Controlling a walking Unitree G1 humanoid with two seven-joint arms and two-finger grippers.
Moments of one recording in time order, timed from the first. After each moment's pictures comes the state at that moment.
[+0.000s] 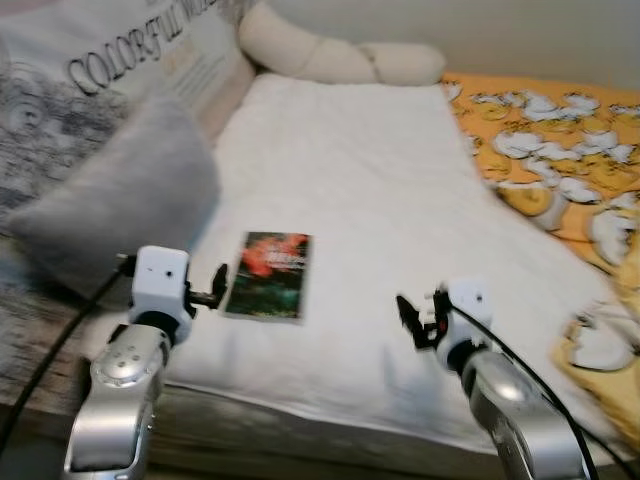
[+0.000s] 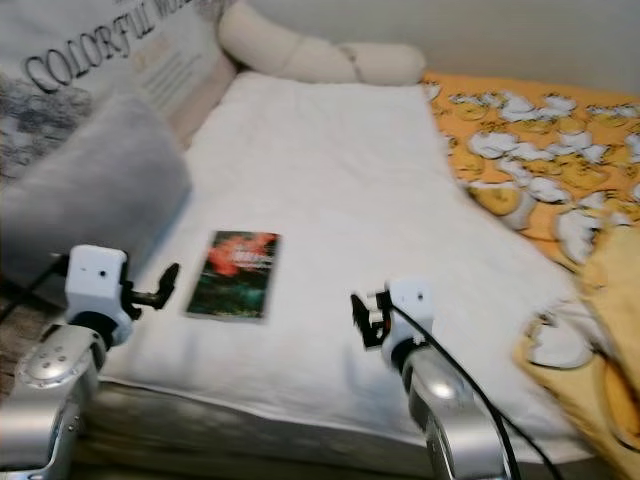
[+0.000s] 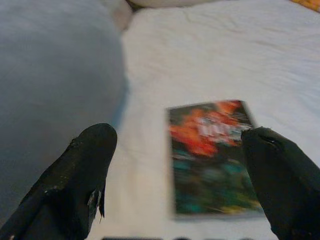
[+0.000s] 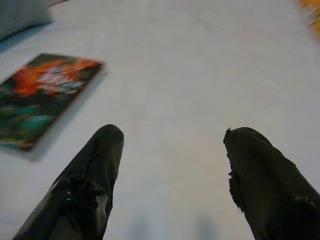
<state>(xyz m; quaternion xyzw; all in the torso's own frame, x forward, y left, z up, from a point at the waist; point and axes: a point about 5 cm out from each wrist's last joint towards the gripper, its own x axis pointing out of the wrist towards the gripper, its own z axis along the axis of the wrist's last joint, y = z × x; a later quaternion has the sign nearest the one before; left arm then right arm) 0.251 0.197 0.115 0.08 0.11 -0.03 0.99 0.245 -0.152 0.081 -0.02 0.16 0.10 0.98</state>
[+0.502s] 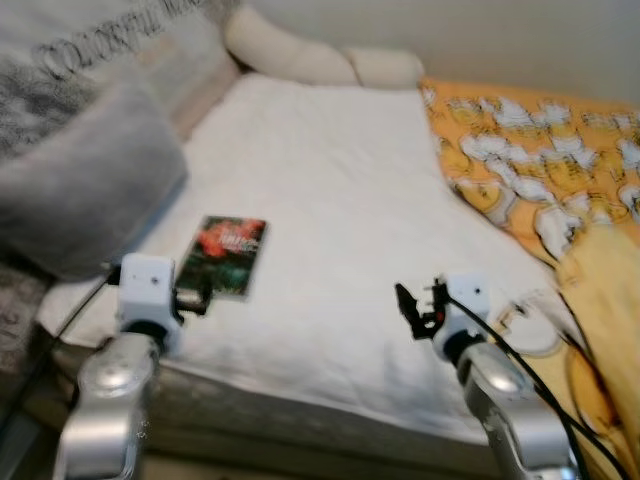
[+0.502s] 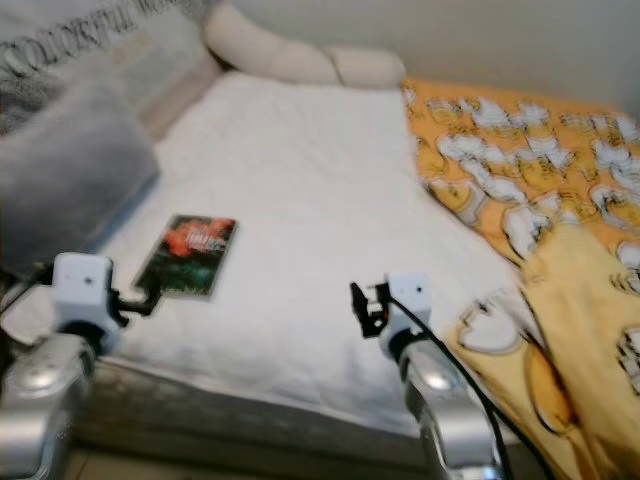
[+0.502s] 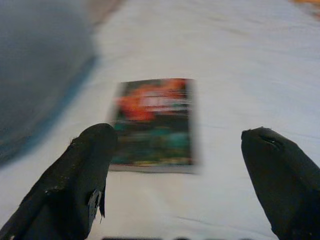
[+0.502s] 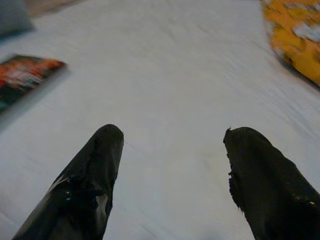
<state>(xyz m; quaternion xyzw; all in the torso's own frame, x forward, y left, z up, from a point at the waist) 0.243 0.199 0.109 0.07 0.14 -0.02 0.99 0.251 -0.154 0.071 0.00 0.16 0.09 0.98</state>
